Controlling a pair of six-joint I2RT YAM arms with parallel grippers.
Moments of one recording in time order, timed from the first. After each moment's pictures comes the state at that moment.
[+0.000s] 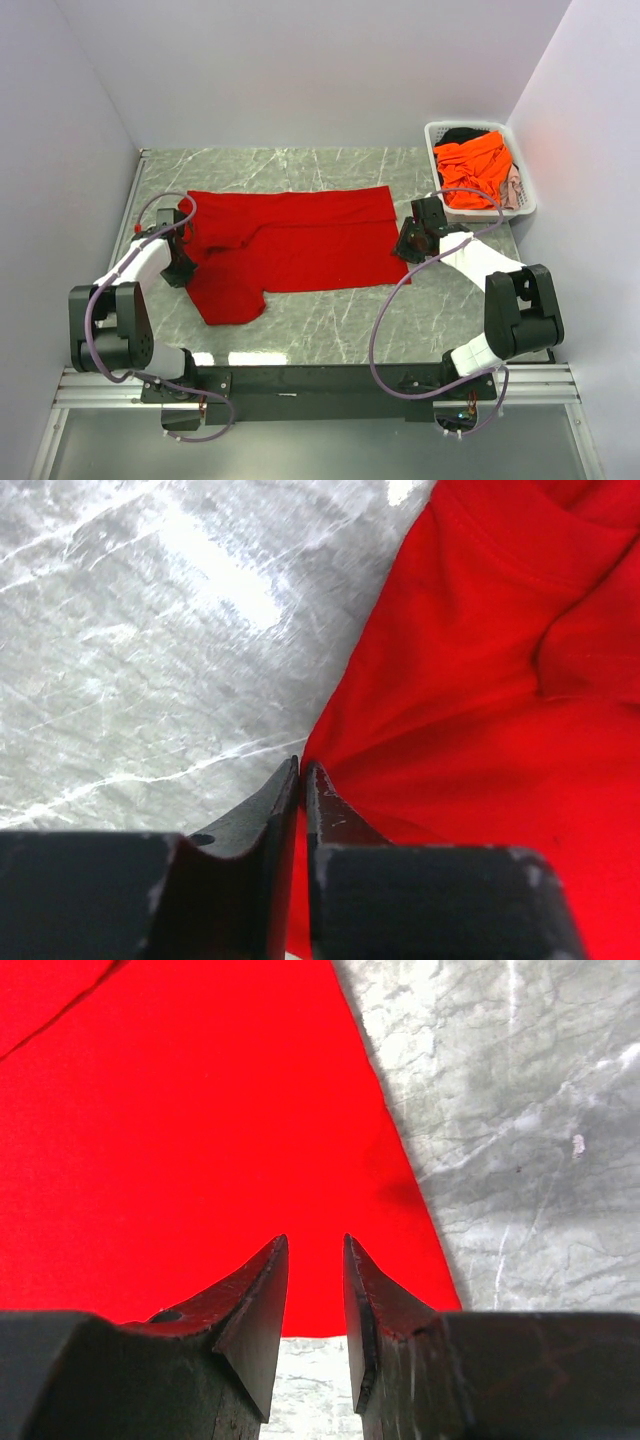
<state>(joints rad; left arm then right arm) 0.08 1.42 0.82 -0.67 -0.28 -0.69 0.21 1.50 0.86 -0.35 -0.03 0.62</state>
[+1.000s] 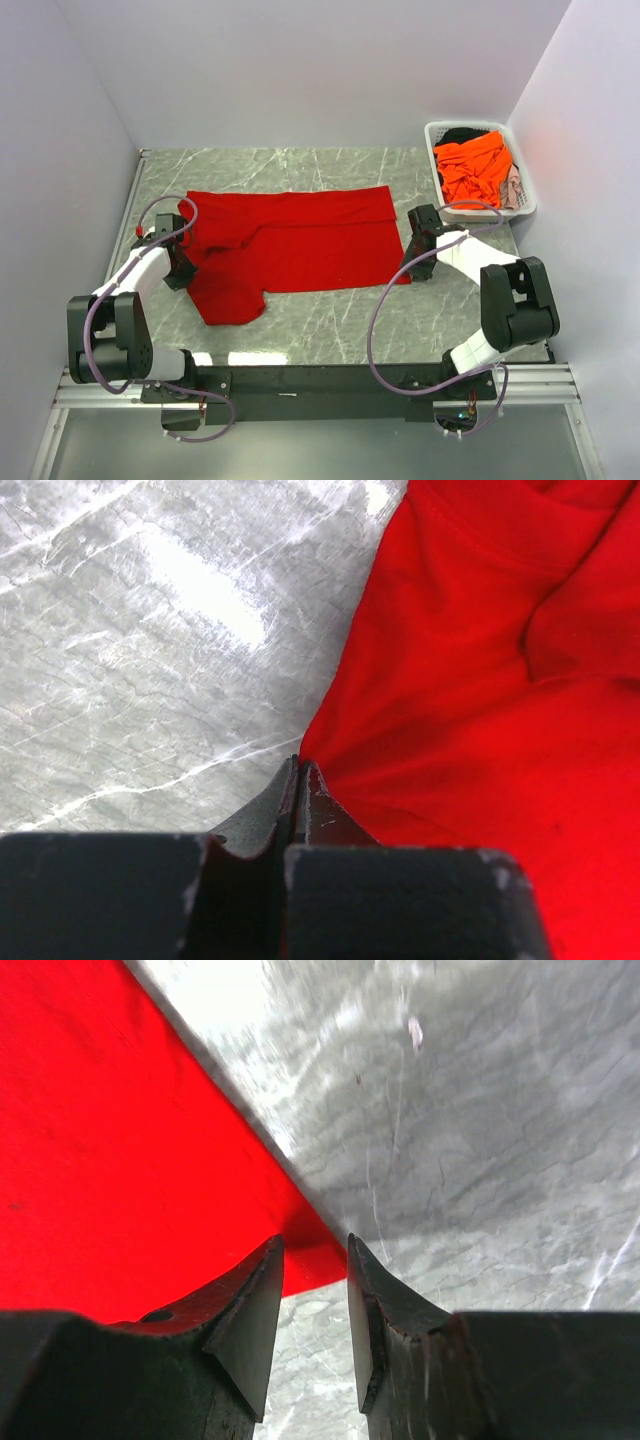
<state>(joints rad) 0.08 1.36 0.76 -0.61 -0.26 -0.65 0.21 1.55 0.86 -0.56 0.12 0.68</state>
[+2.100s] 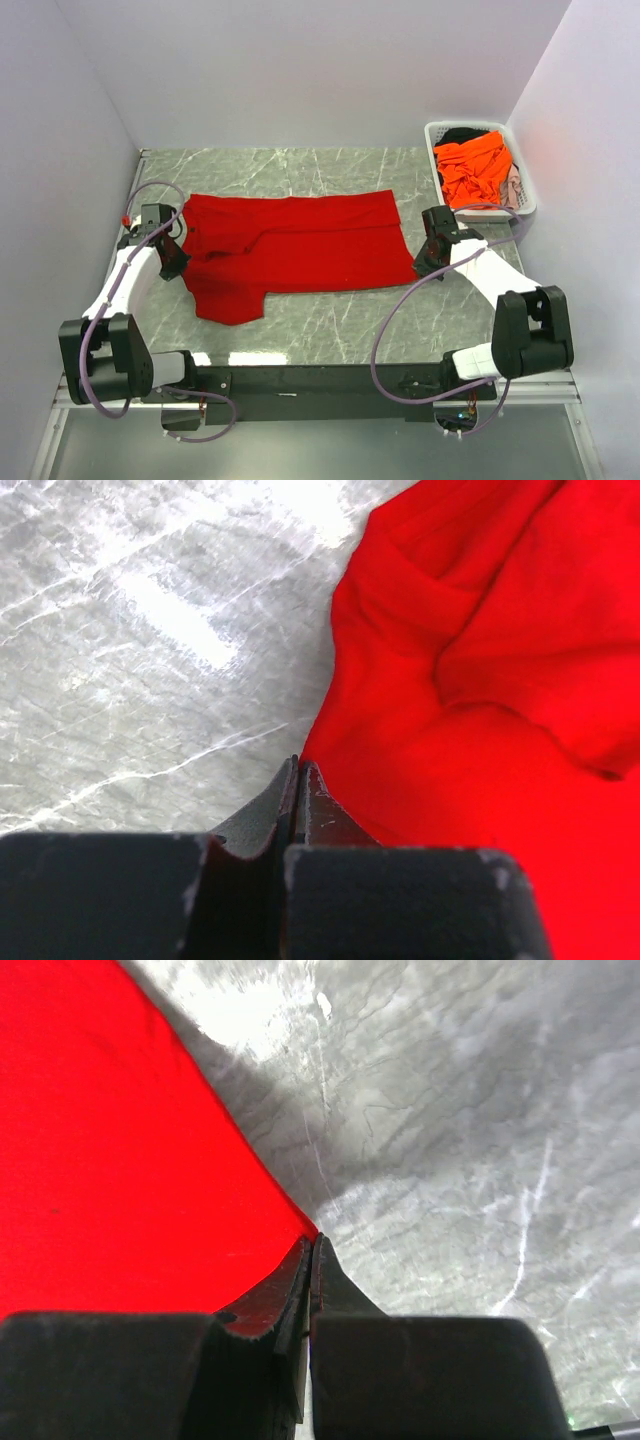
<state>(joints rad) 0.11 1.27 0.85 -0.69 -0.23 -0.65 0.16 1.40 0.82 -0.64 0.14 0.71</state>
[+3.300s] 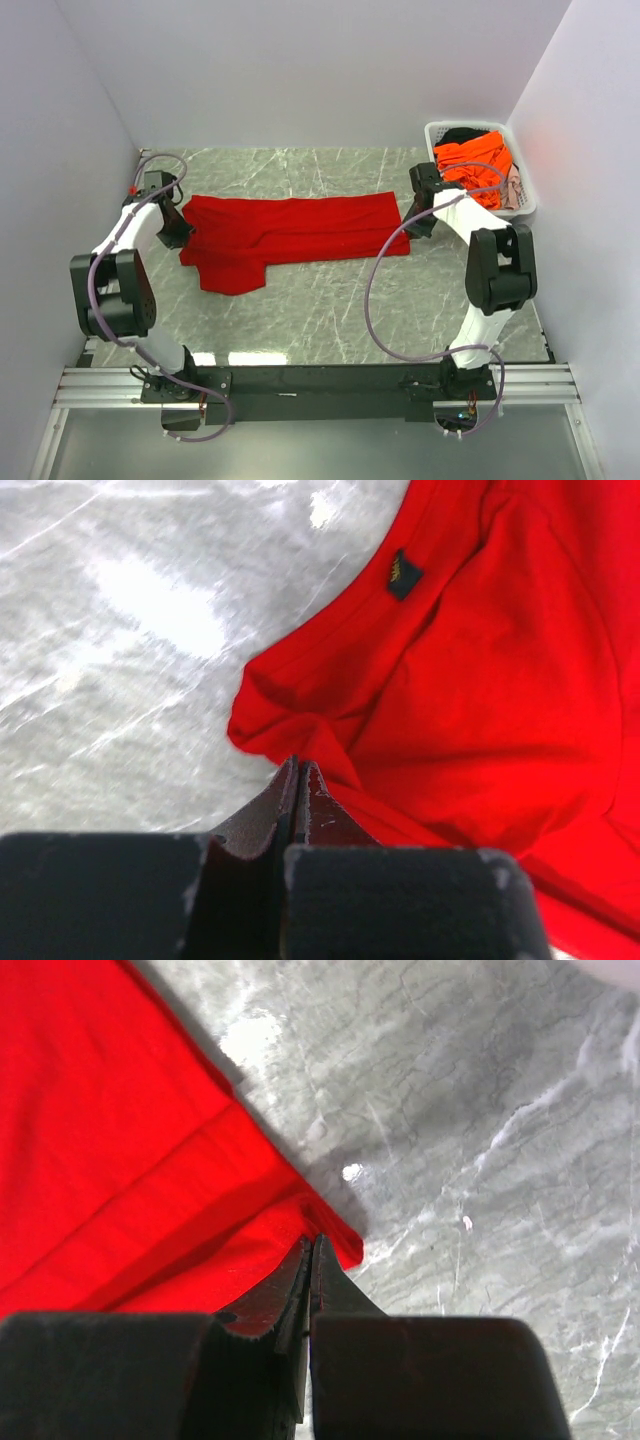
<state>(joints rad) 0.13 1.61 1.16 -0.69 -0.16 -0.62 0.15 1.80 1.30 -0.69 0.17 0.70</state>
